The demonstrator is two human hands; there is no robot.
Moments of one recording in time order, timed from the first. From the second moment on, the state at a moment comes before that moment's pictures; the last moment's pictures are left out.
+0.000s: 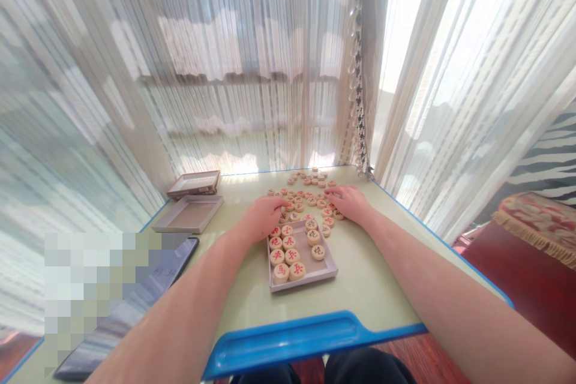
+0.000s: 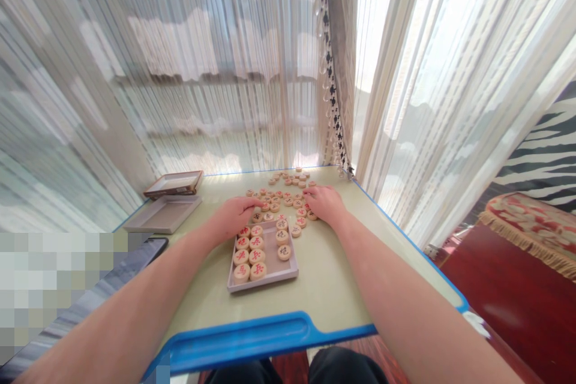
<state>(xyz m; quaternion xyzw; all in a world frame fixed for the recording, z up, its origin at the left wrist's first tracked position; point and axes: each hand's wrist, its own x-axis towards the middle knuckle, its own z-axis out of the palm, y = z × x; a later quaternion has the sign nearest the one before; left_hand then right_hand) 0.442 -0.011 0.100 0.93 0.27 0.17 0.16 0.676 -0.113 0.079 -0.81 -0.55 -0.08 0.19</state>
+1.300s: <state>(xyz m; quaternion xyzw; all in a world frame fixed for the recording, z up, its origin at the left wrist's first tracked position) 0.440 0.006 0.094 0.90 0.36 0.19 0.12 0.650 -0.124 0.091 -0.74 -0.62 -0.06 0.25</state>
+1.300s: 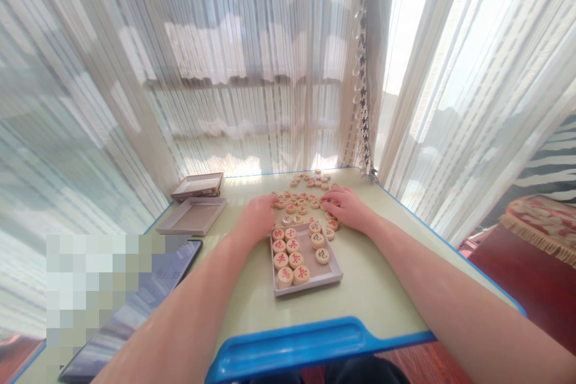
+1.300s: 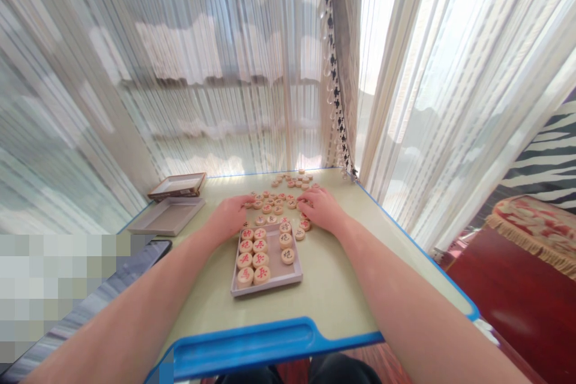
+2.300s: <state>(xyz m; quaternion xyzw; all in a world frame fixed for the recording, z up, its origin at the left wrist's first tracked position) 0.438 0.012 0.091 0.94 0.29 0.15 0.02 0.650 -0.123 0.090 -0.73 -0.62 -0.07 0.28</state>
